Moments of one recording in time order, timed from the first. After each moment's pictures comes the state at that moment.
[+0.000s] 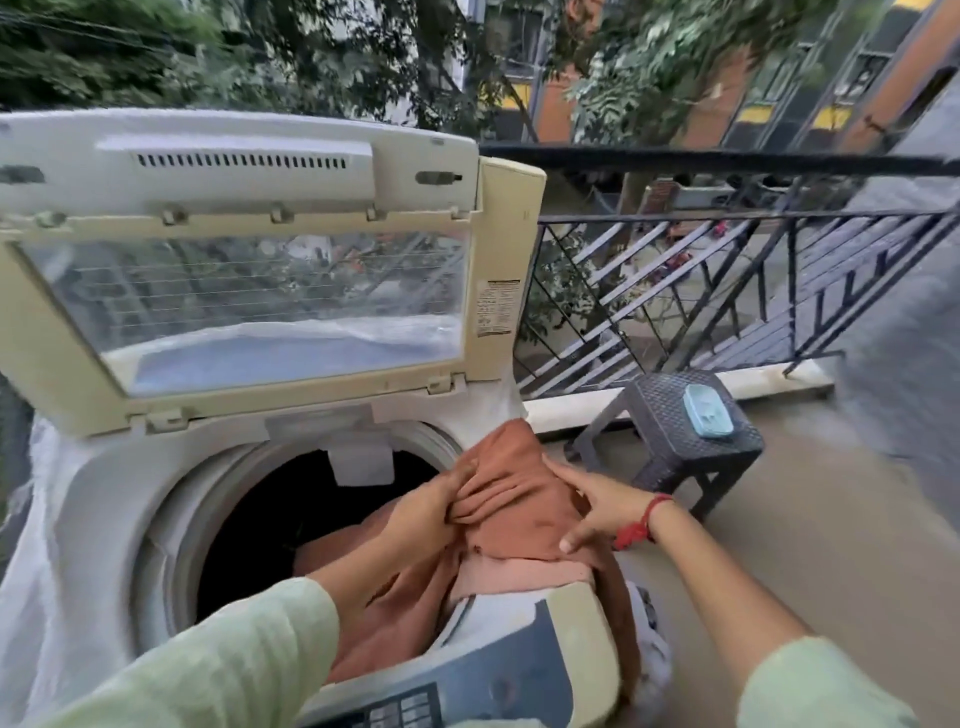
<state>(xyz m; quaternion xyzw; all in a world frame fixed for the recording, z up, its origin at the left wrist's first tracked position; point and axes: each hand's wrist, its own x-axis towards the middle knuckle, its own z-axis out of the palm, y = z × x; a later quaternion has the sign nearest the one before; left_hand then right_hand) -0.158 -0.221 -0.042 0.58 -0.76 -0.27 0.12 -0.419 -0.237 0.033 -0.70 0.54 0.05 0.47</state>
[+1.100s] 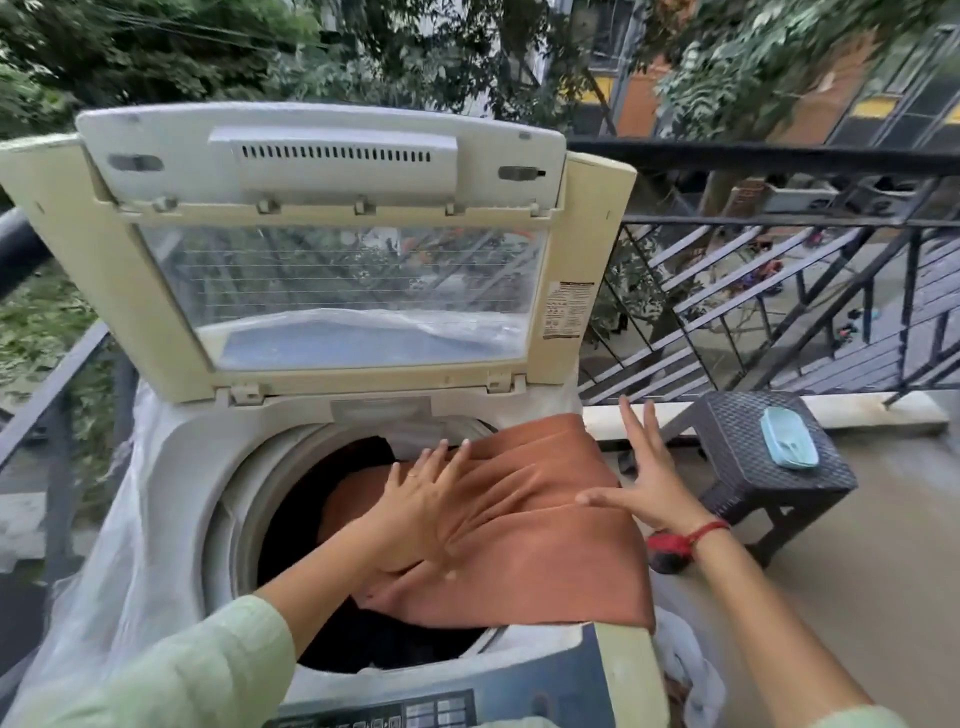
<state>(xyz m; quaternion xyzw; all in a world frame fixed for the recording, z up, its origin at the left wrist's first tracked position) -0.102 -0.205 0.000 0.62 -0.76 -0.21 -0.07 -0.388 -0.249 0.049 -0.72 0.60 -0.14 0.31</state>
